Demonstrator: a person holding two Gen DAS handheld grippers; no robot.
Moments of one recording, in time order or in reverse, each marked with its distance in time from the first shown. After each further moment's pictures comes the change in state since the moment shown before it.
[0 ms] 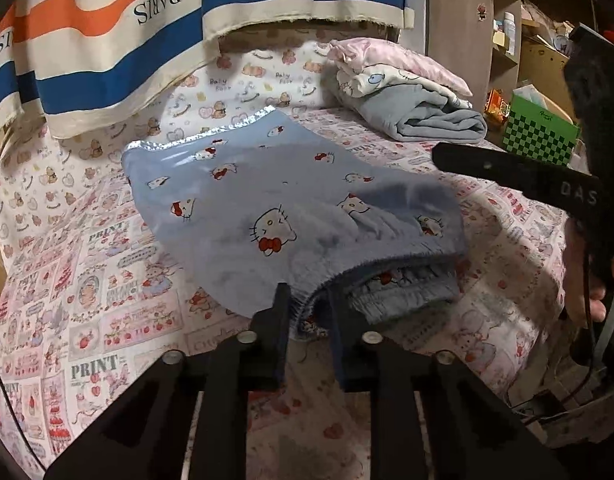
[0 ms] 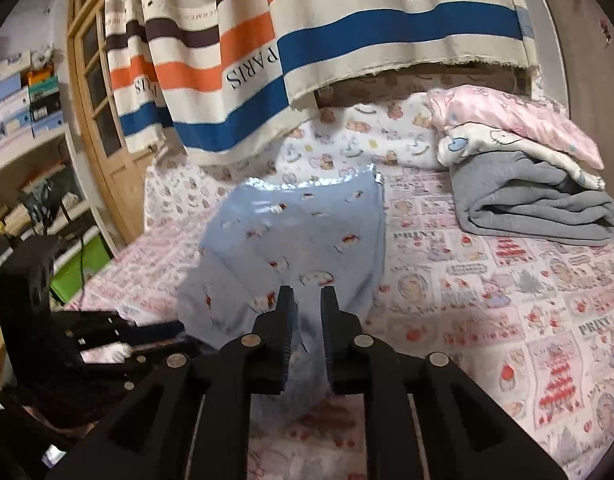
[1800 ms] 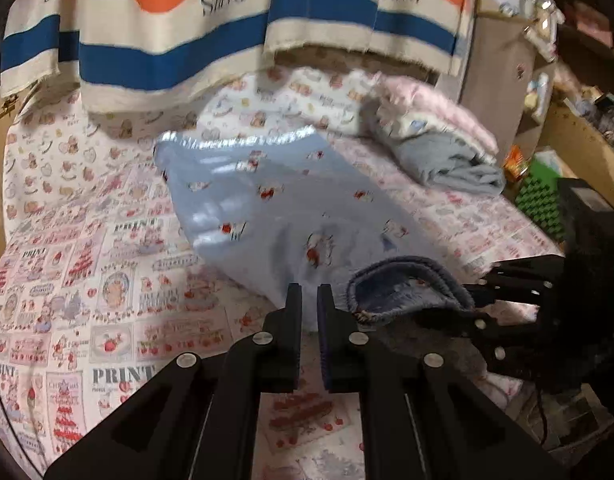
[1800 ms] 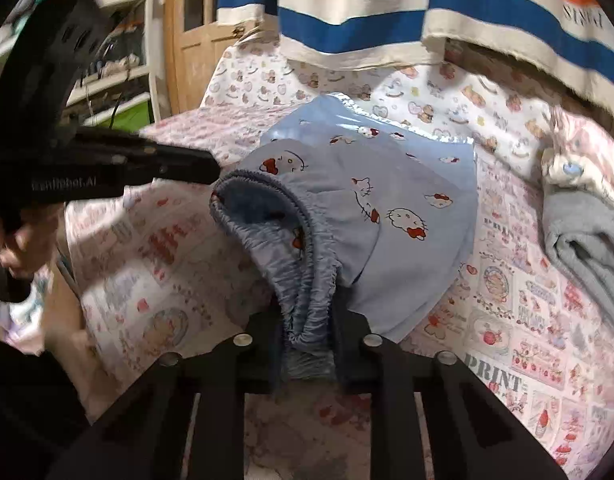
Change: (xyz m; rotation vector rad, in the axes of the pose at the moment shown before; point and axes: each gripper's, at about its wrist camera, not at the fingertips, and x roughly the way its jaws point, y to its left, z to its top) left arm -0.018 0.050 0.011 -0.172 -0.080 -0.045; right arm 0.046 0.049 -0.026 -0.382 0.278 0.099
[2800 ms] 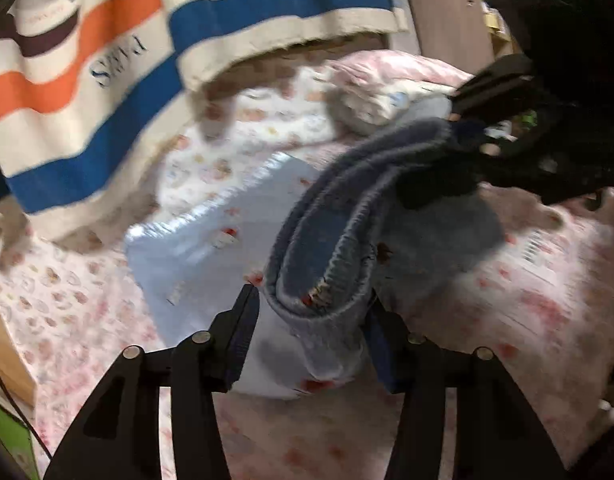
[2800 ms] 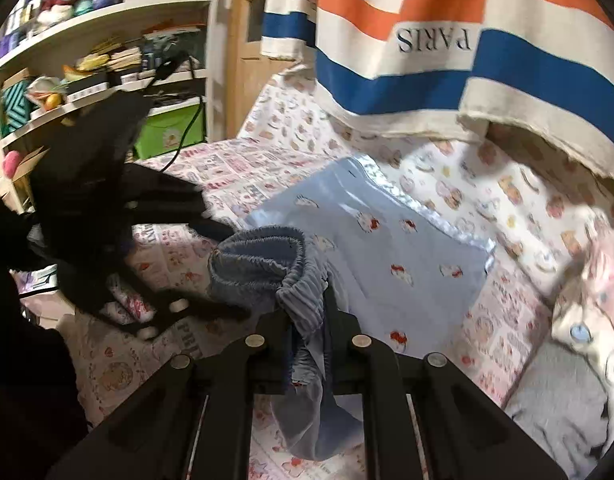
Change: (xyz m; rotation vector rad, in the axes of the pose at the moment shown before) left arm 0.073 -0.019 0.047 0.400 -0.034 0.087; right arm 0.001 -0.055 0.104 -0.303 -0.074 0.133
